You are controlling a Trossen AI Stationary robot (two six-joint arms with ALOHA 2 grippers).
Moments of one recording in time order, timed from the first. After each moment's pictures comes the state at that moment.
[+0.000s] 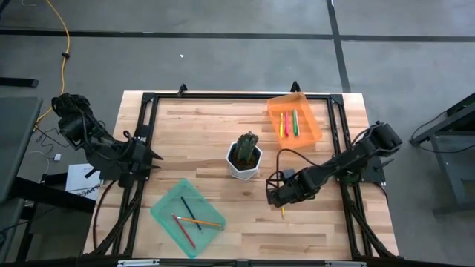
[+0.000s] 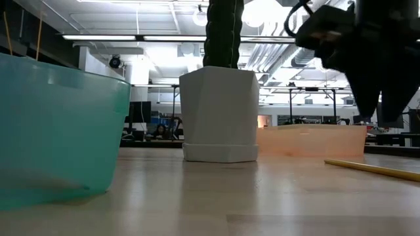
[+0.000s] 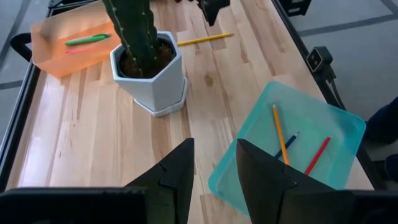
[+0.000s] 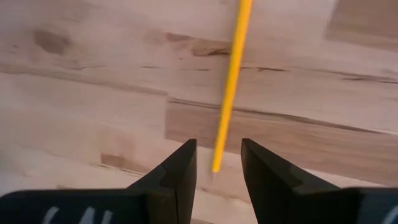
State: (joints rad) left arm -0.65 0.84 1.27 -1.26 -0.51 -0.37; right arm 0.46 1.64 1.08 -0.80 0.00 1.87
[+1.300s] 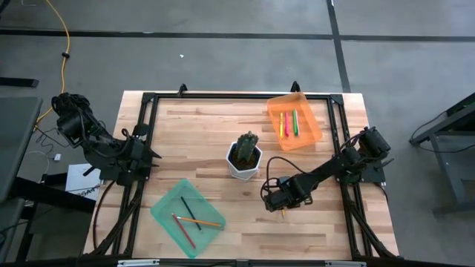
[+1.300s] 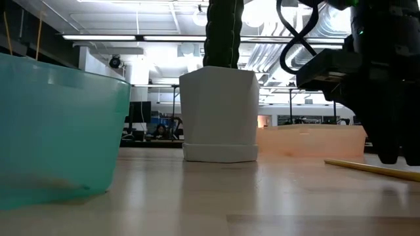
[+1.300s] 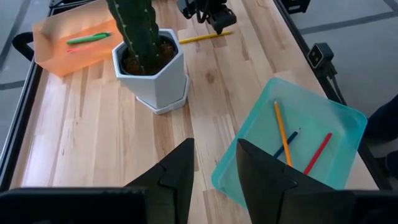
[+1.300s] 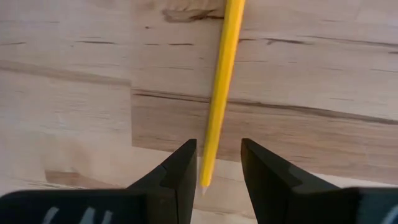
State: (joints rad) left arm -0.65 0.82 1.27 -1.28 -0.50 -0.36; right arm 0.46 1.79 1.08 -0.72 -0.11 1.88
